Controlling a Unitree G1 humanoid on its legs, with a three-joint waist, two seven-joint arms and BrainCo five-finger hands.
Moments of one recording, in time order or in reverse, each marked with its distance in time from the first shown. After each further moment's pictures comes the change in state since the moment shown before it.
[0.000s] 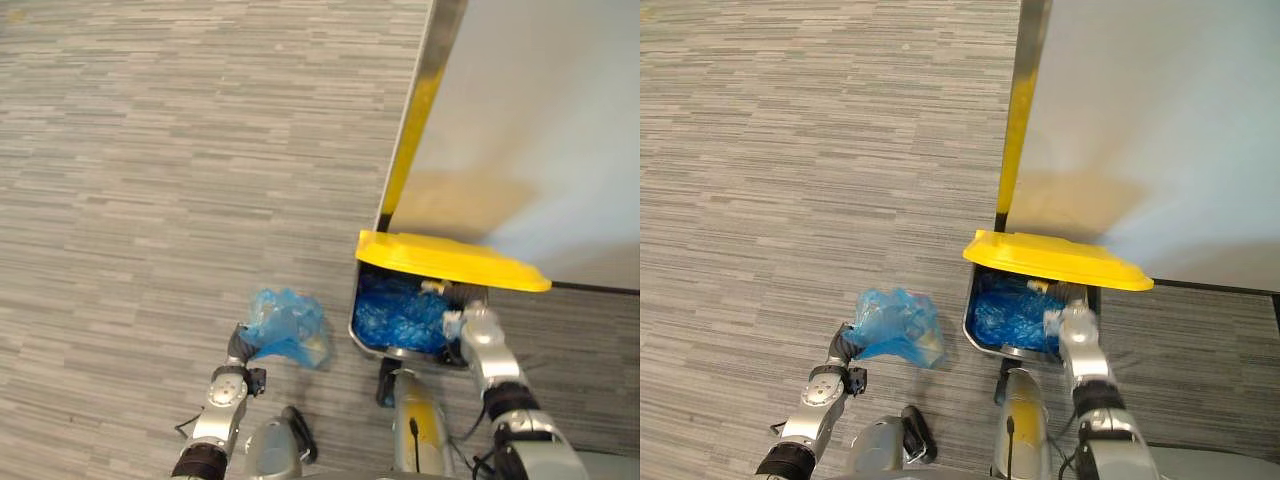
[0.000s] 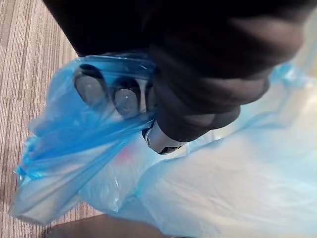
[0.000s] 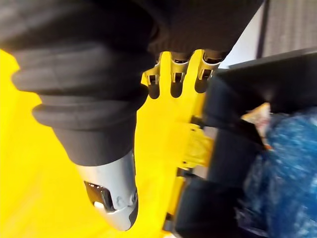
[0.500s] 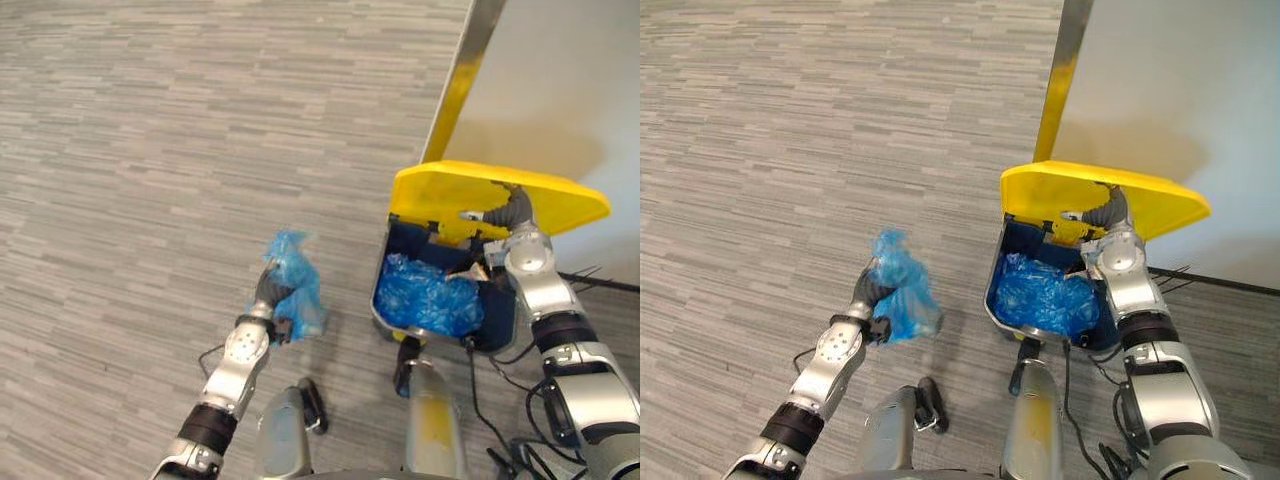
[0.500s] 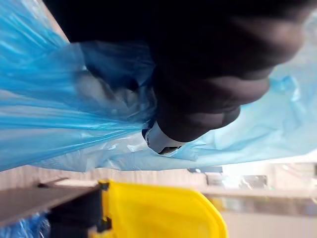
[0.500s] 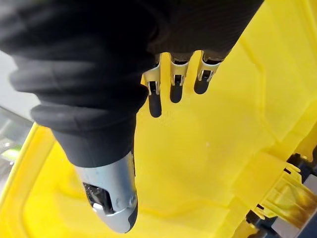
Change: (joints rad) left arm -0.185 0.054 -0.270 -0.367 -0.158 -0.064 -0.044; right arm -0.245 -0.277 0.120 0.004 -0.002 0.002 0.006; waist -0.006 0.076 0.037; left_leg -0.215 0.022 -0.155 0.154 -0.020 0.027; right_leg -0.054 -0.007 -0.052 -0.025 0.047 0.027
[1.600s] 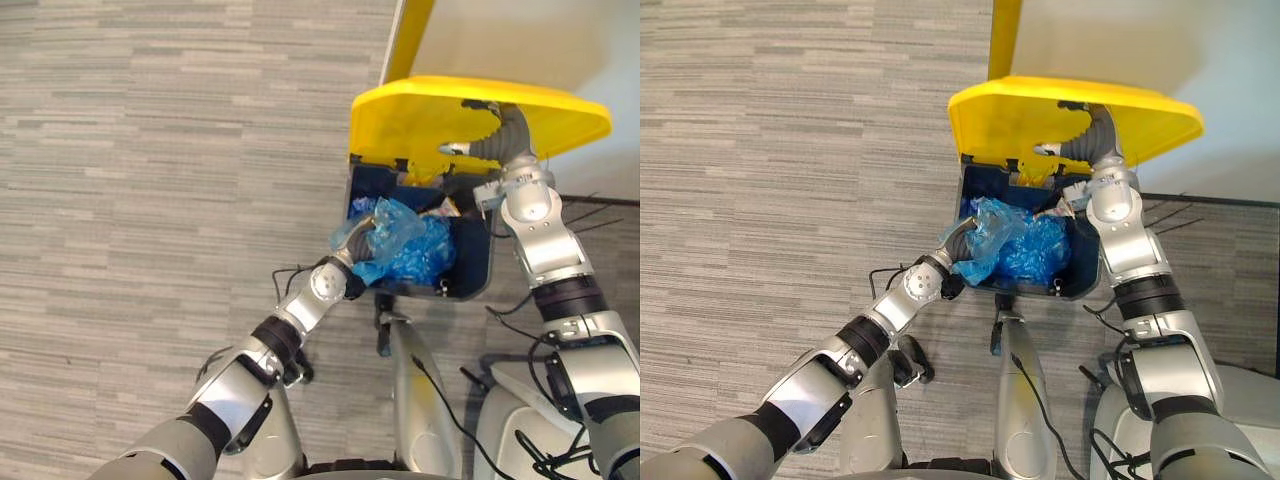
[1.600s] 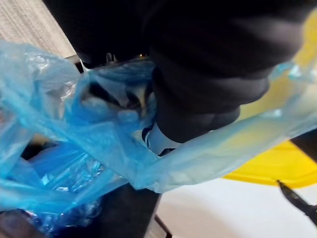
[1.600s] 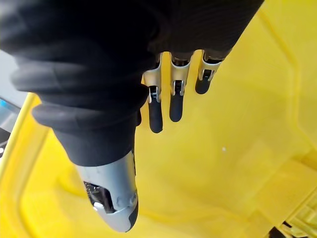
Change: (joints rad) left arm -0.523 -0.202 -0.150 0.584 0.319 0.075 0.028; right arm -0.150 0.039 0.074 -0.290 0.014 -0.006 0.035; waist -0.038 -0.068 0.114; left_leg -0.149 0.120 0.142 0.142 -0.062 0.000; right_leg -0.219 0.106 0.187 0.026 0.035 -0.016
